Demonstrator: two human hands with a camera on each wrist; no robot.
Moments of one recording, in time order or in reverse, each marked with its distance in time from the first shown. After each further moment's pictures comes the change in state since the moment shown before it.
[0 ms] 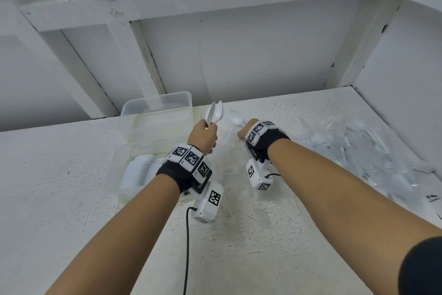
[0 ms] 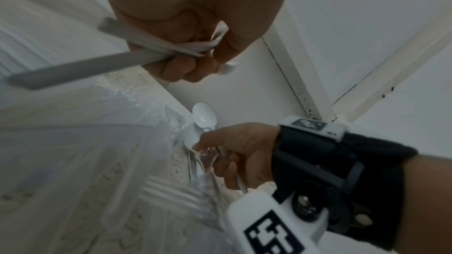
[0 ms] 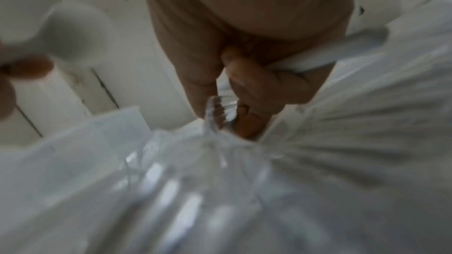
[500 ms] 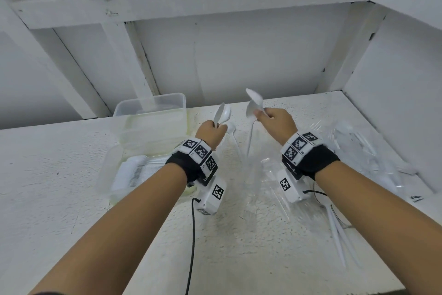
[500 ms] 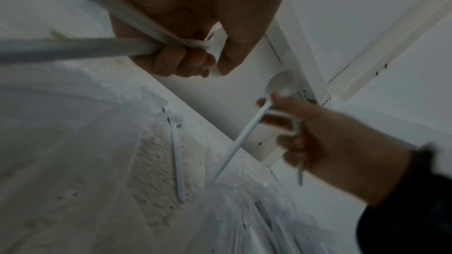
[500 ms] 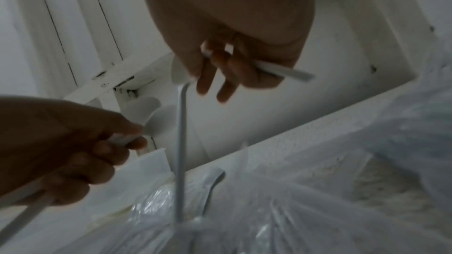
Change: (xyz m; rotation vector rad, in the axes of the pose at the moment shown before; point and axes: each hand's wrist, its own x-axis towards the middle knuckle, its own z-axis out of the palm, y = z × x) left_hand 0.022 0.001 0.026 0.183 -0.042 0.057; right_hand -0.029 0.040 -0.043 0.281 0.348 -0.292
